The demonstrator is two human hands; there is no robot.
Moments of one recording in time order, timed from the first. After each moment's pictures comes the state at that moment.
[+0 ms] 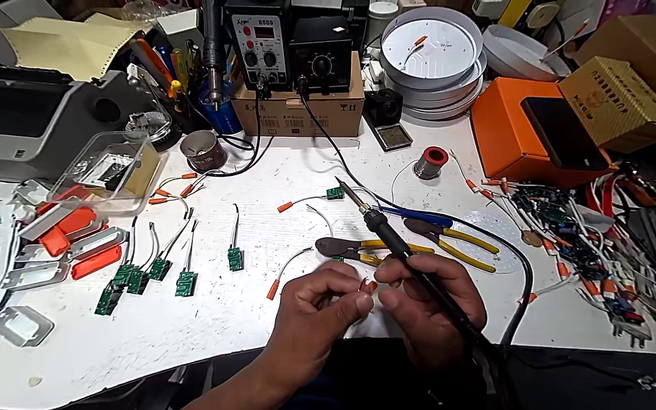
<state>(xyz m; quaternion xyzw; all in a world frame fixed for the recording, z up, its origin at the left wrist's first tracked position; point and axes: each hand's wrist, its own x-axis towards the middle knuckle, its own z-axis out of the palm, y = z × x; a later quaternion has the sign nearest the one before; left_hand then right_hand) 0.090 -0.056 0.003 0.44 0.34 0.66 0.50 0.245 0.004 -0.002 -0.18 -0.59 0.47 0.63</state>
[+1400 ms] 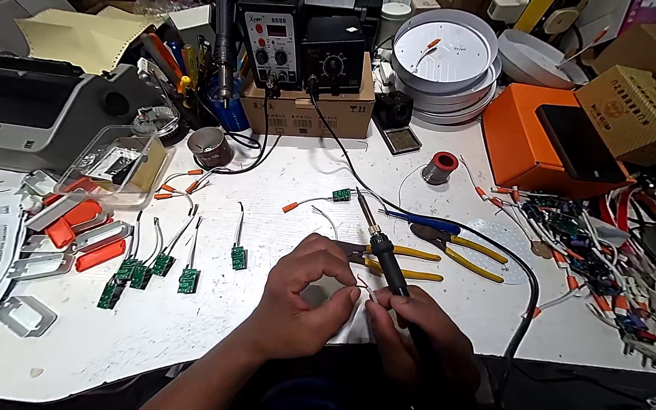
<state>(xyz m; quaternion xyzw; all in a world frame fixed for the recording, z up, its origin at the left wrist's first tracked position) 0.052 -0.028 0.008 0.67 0.35 0.59 0.28 0.246 -0.011 -0.025 -0.23 -0.73 0.23 0.60</state>
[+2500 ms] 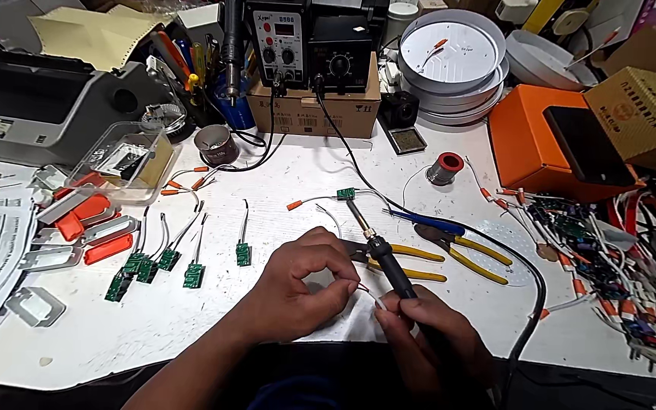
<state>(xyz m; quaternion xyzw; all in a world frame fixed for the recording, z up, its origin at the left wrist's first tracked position) 0.035 -0.023 0.019 0.70 0.34 0.55 0.31 0.253 -0.010 -0.019 -0.19 -0.71 0.34 0.59</state>
